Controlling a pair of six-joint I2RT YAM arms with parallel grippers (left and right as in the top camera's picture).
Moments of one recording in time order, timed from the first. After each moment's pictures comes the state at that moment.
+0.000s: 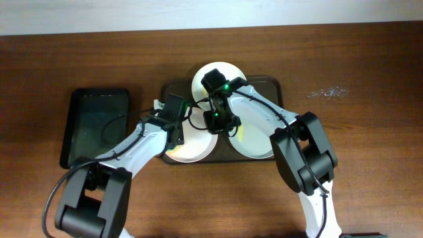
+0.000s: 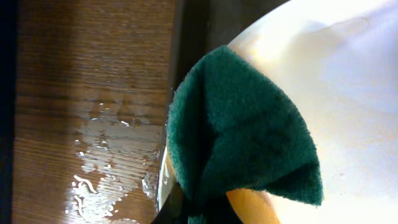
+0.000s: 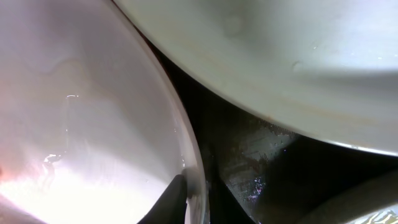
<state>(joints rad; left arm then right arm) -0.38 1.77 1.01 -0.55 -0.31 -0.44 0.54 2.22 1.66 -0.92 -0.20 0.29</state>
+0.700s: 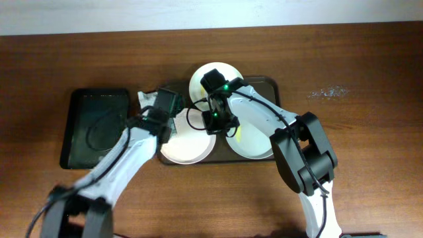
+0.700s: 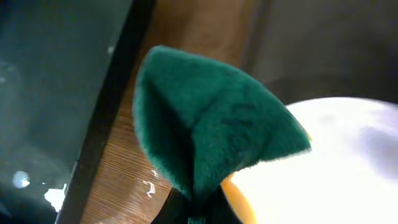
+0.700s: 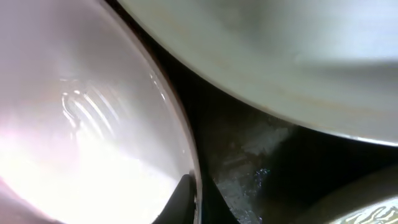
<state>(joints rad) -0.36 1.61 1.03 -0.59 -0.43 -0.54 0.55 2.22 1.66 -0.91 -0.23 0.31</state>
